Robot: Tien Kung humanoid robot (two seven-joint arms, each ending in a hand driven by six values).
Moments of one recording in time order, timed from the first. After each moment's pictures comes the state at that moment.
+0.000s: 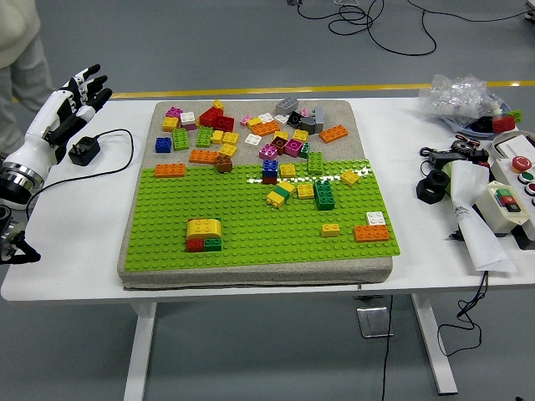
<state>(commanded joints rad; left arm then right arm) -0.51 0.30 -1.43 -0.95 1.32 -0.15 -0.29 0.19 -0.15 1.45 0.18 -0.92 -0.16 -0.17</state>
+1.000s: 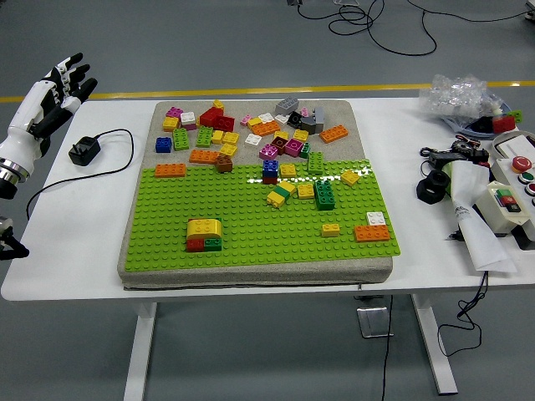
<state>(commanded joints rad) -0.50 0.33 -1.45 -1.00 1.35 -0.12 -0.28 0.18 -0.13 1.43 0.18 -0.95 -0.17 -0.18</state>
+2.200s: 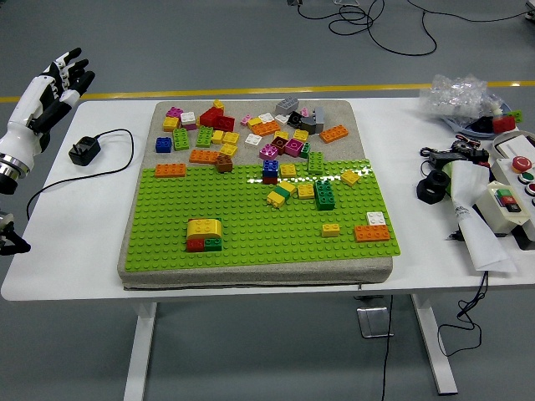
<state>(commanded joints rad) -0.53 0.32 -1.46 -0.97 1.36 -0.12 -0.27 0.17 -0.13 1.43 0.18 -0.96 -0.18 -0.19</state>
